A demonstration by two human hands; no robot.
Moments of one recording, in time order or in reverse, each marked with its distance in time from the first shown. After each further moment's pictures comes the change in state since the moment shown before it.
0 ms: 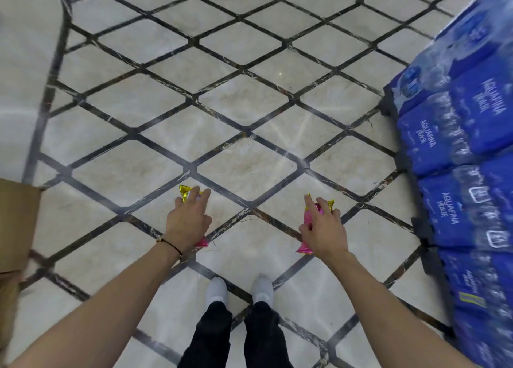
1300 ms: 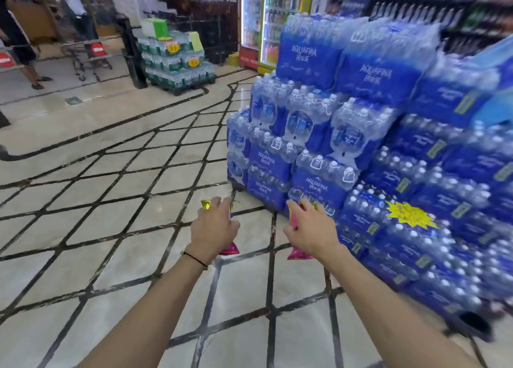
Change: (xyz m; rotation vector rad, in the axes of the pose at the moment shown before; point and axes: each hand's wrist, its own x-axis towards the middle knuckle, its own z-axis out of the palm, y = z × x) left_hand -0.176 0.298 -0.301 0.012 0.314 0.866; right_hand -0.286 0.059 -0.296 0.101 0.538 0.521
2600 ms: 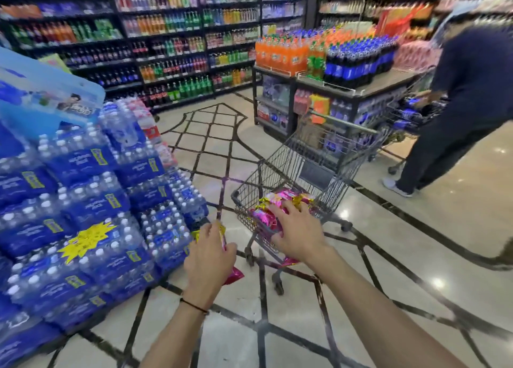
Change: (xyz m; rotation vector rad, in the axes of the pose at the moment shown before) left_hand -0.427 0.710 0.191 -0.167 -0.327 1.033; right_hand -0.658 0.516 -0.126 -0.097 0.142 1.167
